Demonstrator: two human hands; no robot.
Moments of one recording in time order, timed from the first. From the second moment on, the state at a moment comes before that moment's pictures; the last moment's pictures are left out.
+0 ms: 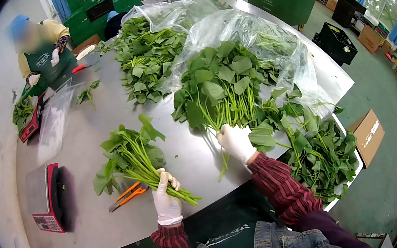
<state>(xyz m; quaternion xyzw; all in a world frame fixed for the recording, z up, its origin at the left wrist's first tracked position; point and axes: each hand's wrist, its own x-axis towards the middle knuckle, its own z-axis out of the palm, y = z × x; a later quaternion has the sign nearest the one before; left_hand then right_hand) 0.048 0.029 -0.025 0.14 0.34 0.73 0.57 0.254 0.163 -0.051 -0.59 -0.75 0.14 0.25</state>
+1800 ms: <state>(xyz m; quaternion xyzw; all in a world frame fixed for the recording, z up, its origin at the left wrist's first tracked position) 0.099 0.041 -0.029 0.23 0.43 0.67 0.56 0.216 0.088 -0.025 -0.56 -0.62 0.40 0.38</state>
